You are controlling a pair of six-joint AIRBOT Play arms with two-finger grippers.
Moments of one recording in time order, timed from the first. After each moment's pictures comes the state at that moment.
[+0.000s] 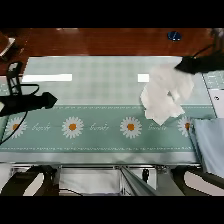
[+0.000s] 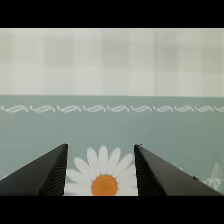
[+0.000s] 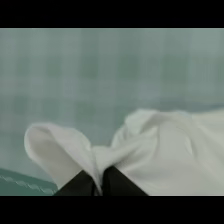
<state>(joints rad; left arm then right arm) 0.02 -0.74 0.74 1.26 -0.97 -1.51 -0.17 -1.24 1.41 -0.96 1.13 1.29</state>
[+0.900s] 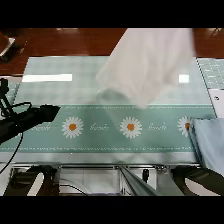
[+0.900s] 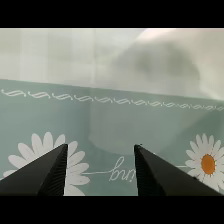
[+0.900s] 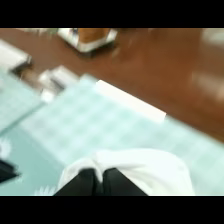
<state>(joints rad) 0.02 -0.43 0.53 1.05 -0.92 -1.51 0.32 -1.21 1.92 -0.99 1.28 1.36</state>
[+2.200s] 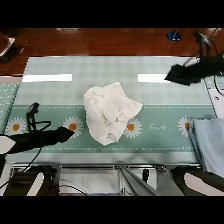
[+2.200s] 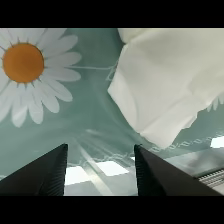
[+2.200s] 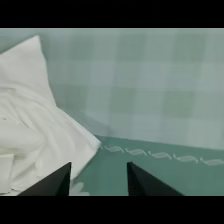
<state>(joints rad) 0.02 -0.46 0.28 0.88 -1.11 -1.51 -0.09 -1.22 1.23 -1.12 1.22 1.49</state>
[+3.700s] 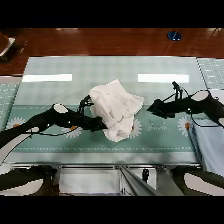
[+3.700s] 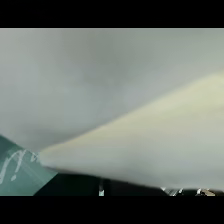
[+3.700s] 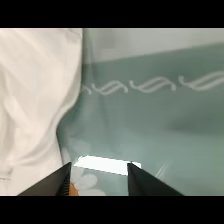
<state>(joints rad) -0.39 -1.39 0.62 0.37 -0.90 -1.06 -0.05 -1.33 0.77 -0.79 0.97 1.36</state>
